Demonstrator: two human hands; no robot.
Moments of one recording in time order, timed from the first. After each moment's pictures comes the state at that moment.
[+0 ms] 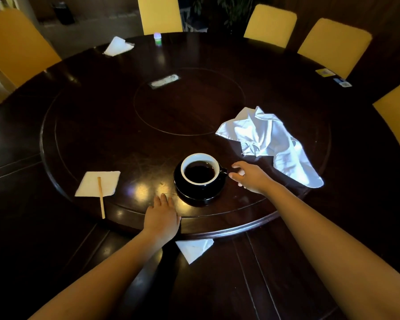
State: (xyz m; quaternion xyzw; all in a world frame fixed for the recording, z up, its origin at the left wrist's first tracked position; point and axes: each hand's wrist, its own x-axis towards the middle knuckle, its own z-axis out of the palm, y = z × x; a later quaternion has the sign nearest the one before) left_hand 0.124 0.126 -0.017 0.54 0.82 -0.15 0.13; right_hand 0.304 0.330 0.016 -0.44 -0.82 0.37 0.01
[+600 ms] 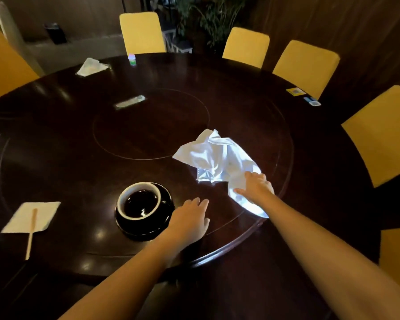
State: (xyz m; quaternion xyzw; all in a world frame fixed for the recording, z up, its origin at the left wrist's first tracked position) left_hand 0.266 0.287 0.013 0.64 0.75 0.02 0.16; right_hand 0.404 0.457 0.001 -0.56 -0.82 0.09 -0.10
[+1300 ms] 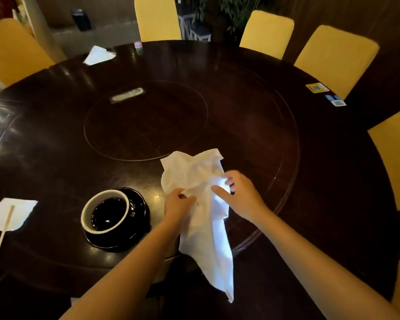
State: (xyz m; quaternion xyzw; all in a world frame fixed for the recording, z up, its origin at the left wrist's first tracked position) left_hand 0.286 0.387 -0.015 0.17 0.81 0.45 0.33; right_hand 0.421 0.483 0.022 -0.40 -0.81 0.40 0.14
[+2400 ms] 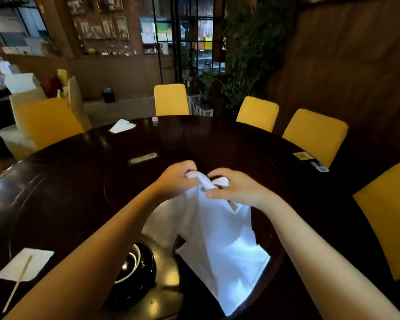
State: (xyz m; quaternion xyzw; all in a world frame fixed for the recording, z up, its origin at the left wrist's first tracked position) left_hand 0.229 0.411 0.209 0.59 0.72 0.34 0.14; right_hand 0.396 0.508 0.212 -0.23 -0.88 0.39 0.13
